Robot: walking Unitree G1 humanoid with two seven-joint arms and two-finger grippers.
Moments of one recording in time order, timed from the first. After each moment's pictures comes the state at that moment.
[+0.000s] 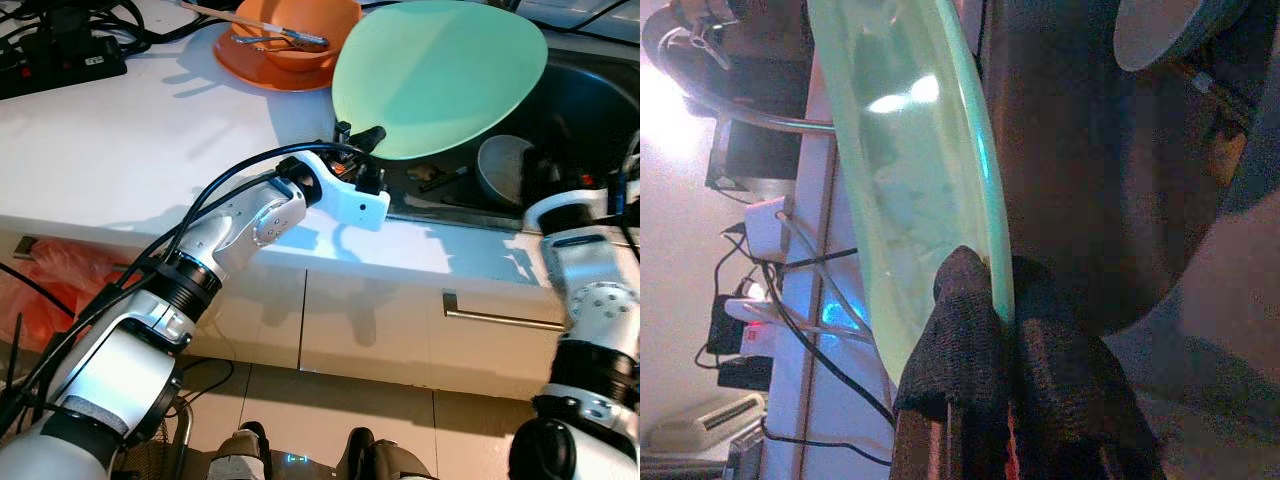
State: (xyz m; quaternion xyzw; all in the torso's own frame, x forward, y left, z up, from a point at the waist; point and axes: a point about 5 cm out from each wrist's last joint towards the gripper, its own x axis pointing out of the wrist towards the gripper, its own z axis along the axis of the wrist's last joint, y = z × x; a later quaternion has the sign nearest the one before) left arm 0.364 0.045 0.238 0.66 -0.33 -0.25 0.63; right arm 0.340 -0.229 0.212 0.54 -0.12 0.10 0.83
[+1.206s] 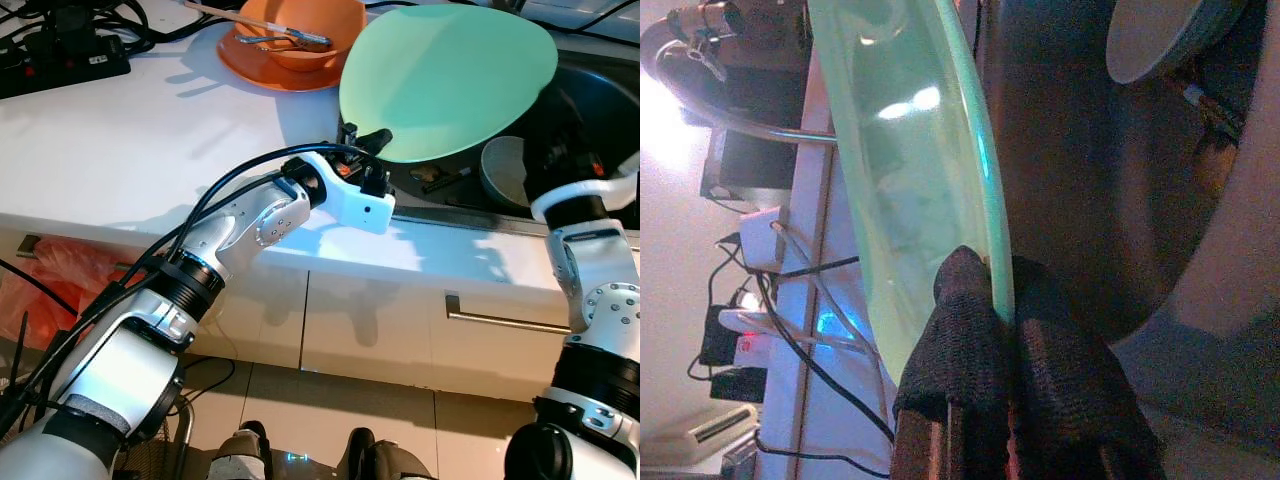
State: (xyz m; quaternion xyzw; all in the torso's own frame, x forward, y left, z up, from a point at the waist) left arm 0.364 0.041 0.239 0.67 -0.33 -0.26 0.62; right arm 0.328 -0.222 0.236 0.55 -0.14 0.14 0.81
